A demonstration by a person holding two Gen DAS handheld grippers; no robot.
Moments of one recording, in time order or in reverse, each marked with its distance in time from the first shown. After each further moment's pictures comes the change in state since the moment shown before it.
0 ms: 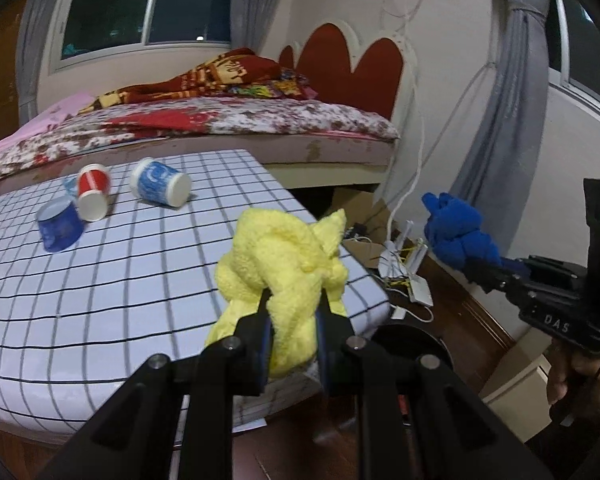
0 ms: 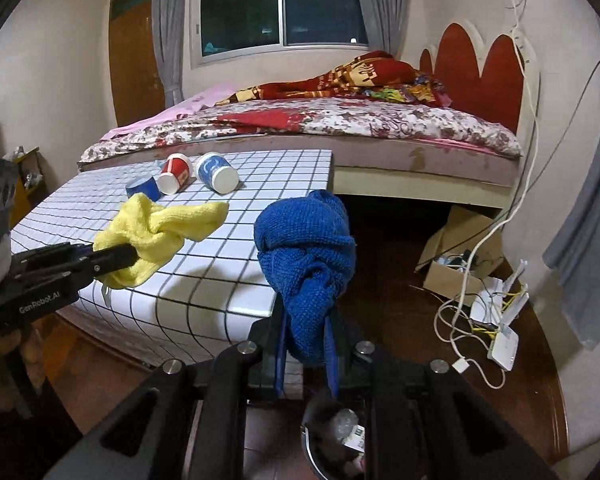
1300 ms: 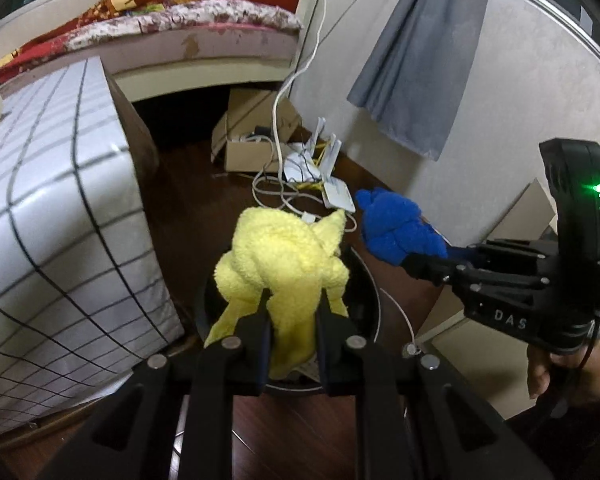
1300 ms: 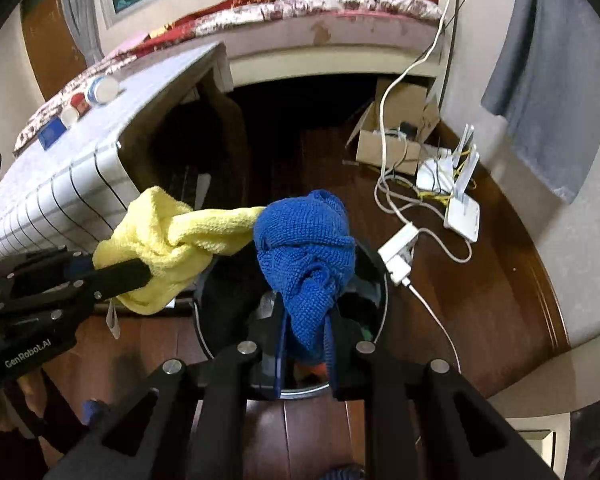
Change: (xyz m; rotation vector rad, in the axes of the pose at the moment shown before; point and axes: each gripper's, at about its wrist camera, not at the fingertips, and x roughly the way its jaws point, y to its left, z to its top) left arm 0.100 -0.145 -0.081 0.105 0.307 -0.235; right arm 0.027 -0.117 -0.129 0.202 0.328 -0.119
